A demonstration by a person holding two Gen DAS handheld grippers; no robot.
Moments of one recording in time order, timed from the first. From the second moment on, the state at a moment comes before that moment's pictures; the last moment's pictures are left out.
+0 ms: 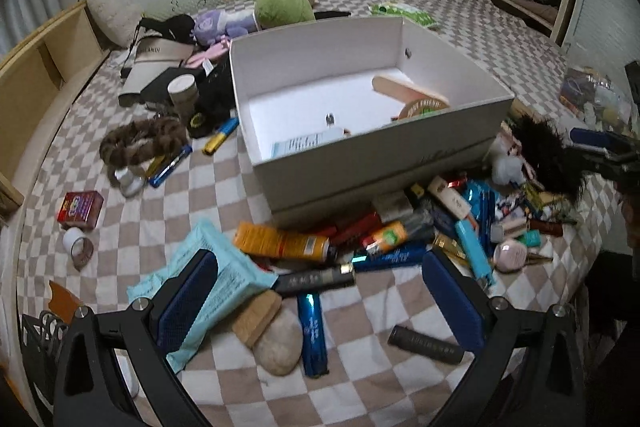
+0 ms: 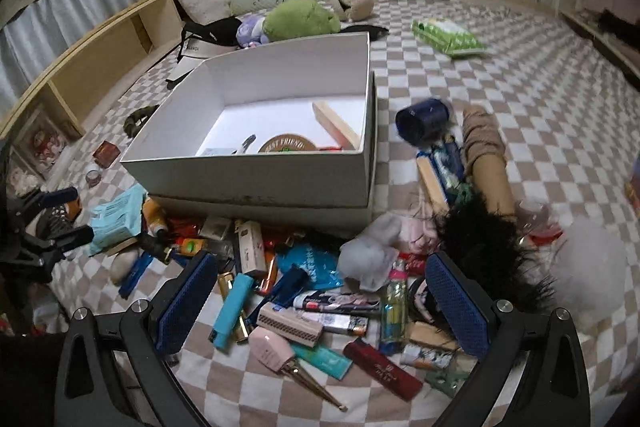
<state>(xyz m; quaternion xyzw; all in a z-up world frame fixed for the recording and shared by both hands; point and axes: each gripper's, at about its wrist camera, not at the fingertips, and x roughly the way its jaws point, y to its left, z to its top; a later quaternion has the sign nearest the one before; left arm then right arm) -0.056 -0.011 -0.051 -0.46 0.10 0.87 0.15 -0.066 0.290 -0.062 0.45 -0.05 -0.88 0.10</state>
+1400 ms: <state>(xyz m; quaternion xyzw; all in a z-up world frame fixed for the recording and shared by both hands) -0.055 -0.066 -0.152 -0.63 0.02 0.76 0.15 -0.028 0.266 -0.120 0.52 0.04 -0.84 0.17</state>
